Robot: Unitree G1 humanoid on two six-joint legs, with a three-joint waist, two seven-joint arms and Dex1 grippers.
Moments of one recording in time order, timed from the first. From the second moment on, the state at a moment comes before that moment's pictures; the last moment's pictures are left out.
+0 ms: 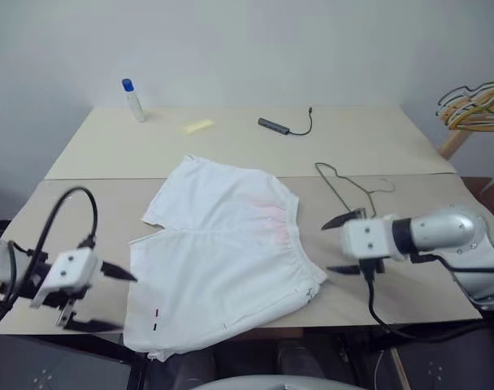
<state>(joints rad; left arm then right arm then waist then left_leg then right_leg) 0.09 1.15 0.18 -0.06 -0.46 0.03 -1.56 -0.31 -0.96 0.13 -0.31 0.04 0.33 1.17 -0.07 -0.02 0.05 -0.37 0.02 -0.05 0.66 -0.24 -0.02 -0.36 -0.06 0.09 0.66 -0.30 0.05</state>
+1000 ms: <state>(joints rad) -0.15 0.89 0.10 -0.27 -0.63 0.27 -1.38 -0.61 -0.66 0.07 0.45 0.08 0.73 0.84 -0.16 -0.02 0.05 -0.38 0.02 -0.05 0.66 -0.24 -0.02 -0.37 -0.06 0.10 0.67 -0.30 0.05</state>
